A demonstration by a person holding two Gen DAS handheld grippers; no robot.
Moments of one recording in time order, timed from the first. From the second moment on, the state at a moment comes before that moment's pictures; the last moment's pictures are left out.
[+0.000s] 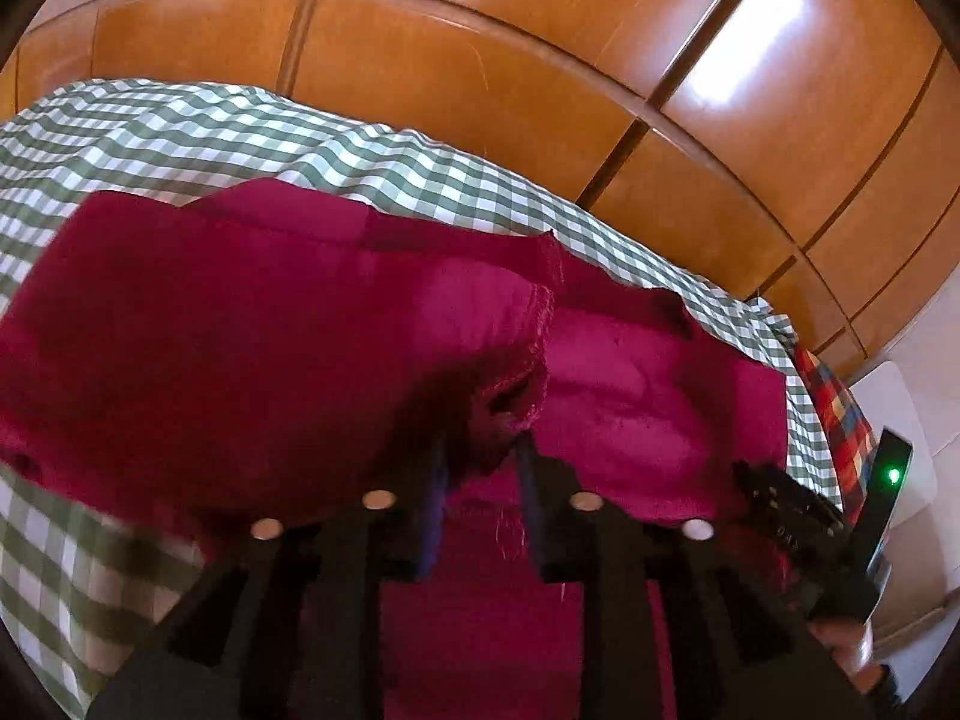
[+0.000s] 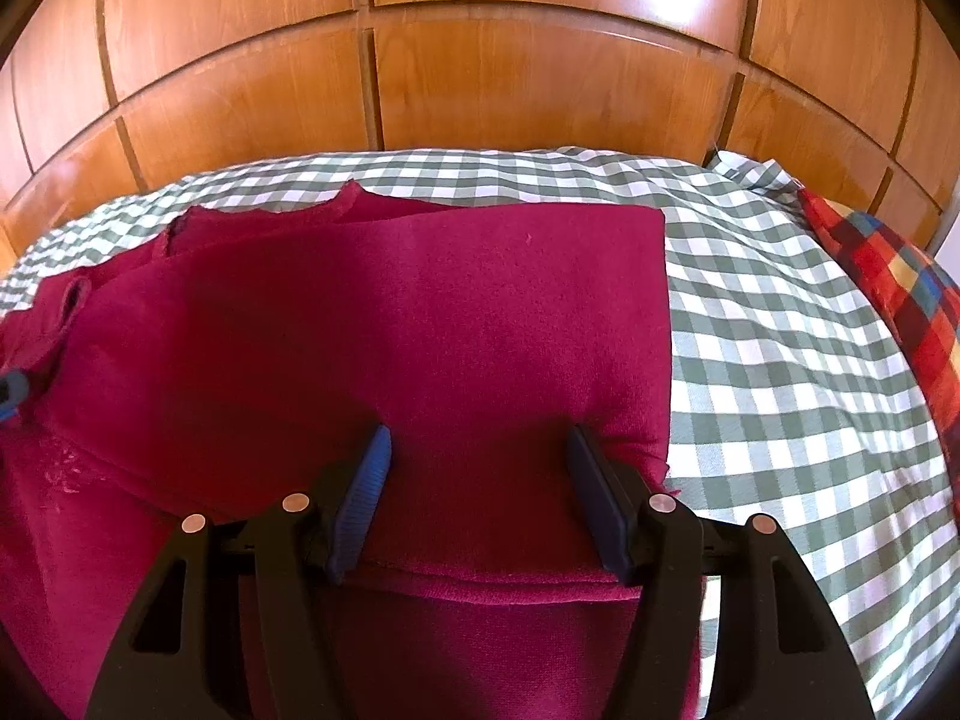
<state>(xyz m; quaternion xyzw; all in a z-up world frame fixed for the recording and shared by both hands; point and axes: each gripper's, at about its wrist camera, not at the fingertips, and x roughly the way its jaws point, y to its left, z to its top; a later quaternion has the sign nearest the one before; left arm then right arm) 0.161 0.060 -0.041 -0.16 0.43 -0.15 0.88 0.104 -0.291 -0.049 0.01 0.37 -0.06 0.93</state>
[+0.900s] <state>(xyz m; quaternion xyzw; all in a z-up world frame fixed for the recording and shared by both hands) 0.109 0.118 -0.086 -0.21 0.41 -0.13 0.88 0.115 -0.179 0.070 0.08 0.32 0.18 0.93</state>
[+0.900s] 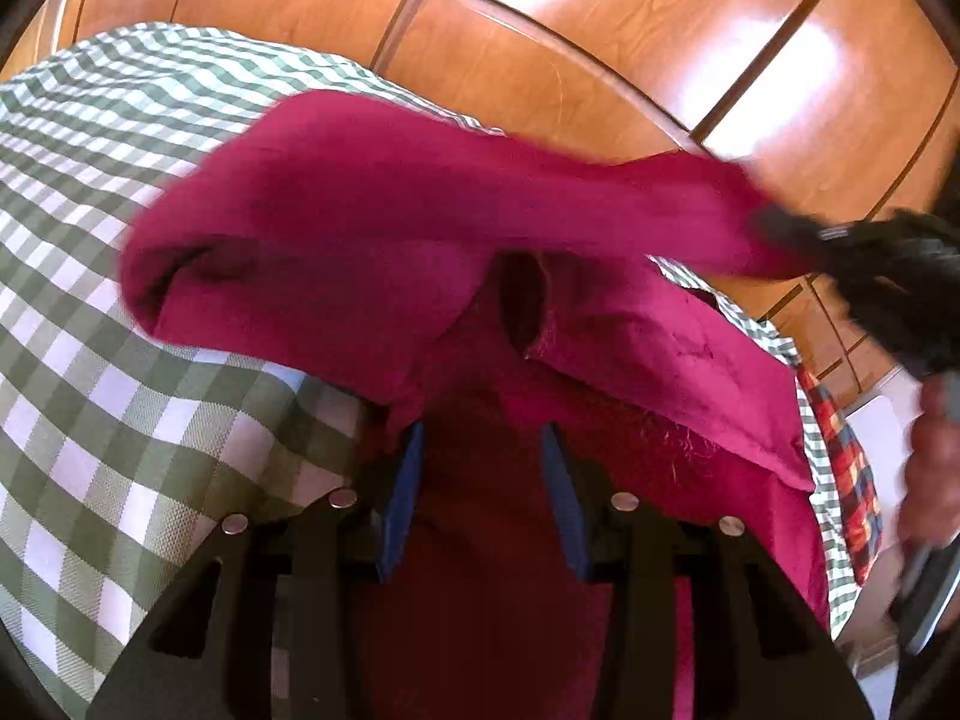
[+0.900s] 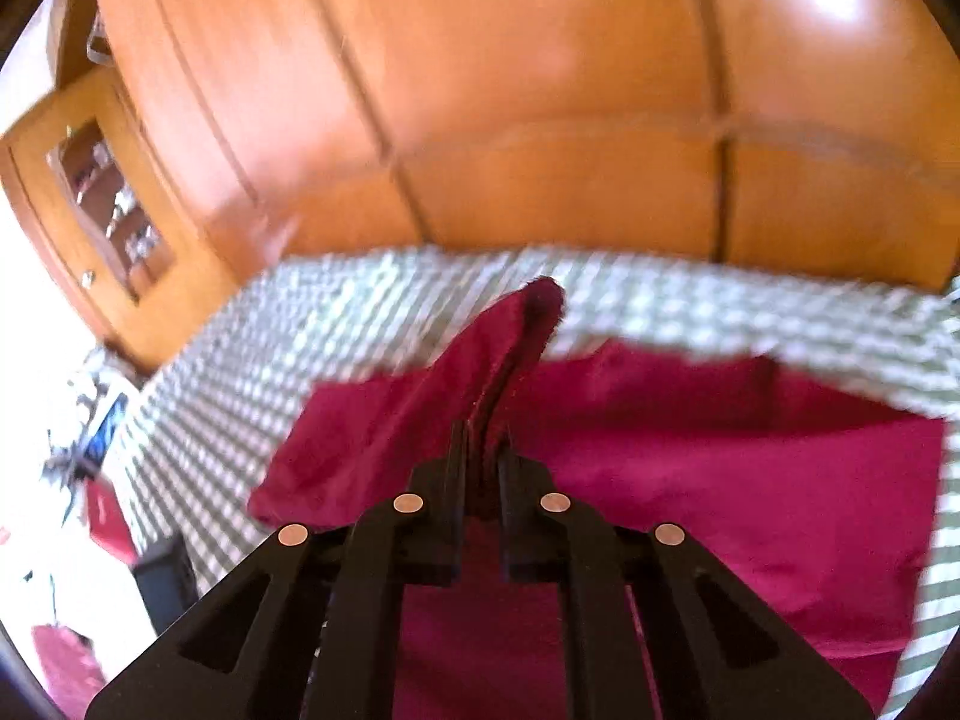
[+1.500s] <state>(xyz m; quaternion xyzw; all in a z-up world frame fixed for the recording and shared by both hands) 0.114 0.109 -0.074 -0.19 0.44 -0.10 0.87 0.109 -0.355 -0.051 0.21 0.41 0.01 0.89</state>
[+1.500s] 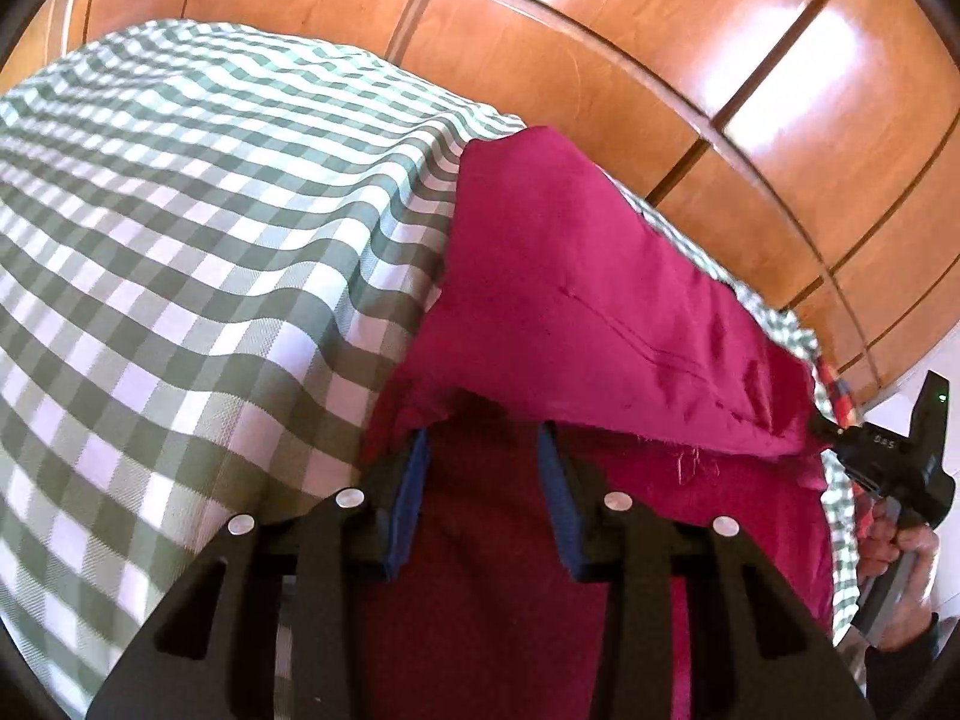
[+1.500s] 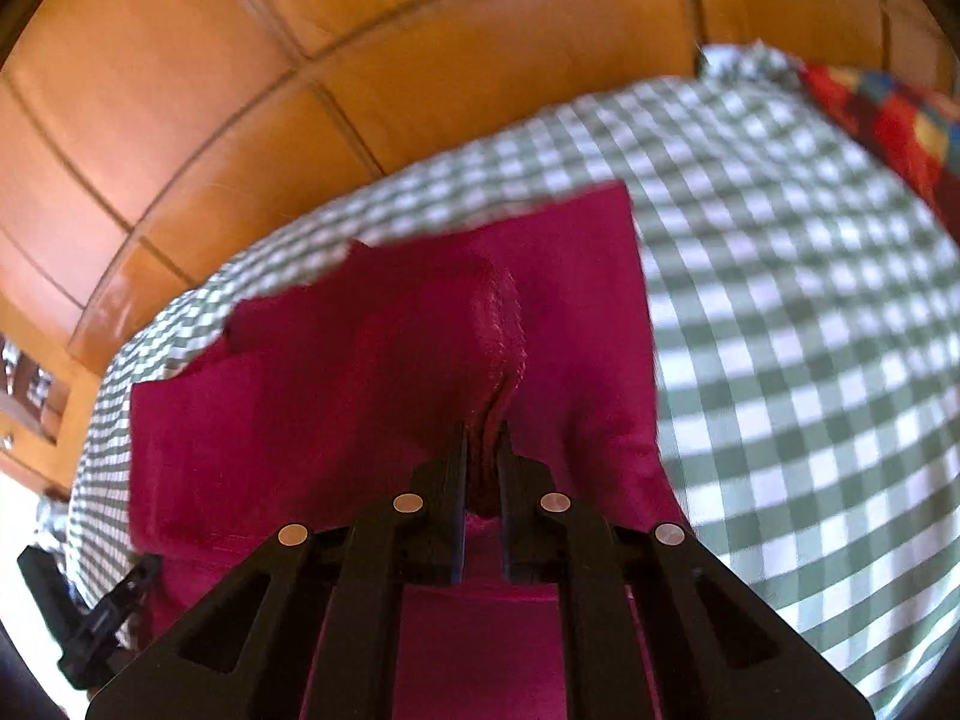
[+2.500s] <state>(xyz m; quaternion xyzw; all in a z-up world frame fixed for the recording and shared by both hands) 0.237 0.138 -0.043 -0.27 0.46 -0.13 0.83 0.102 -0.301 -0.054 0.08 0.37 0.02 0.93</state>
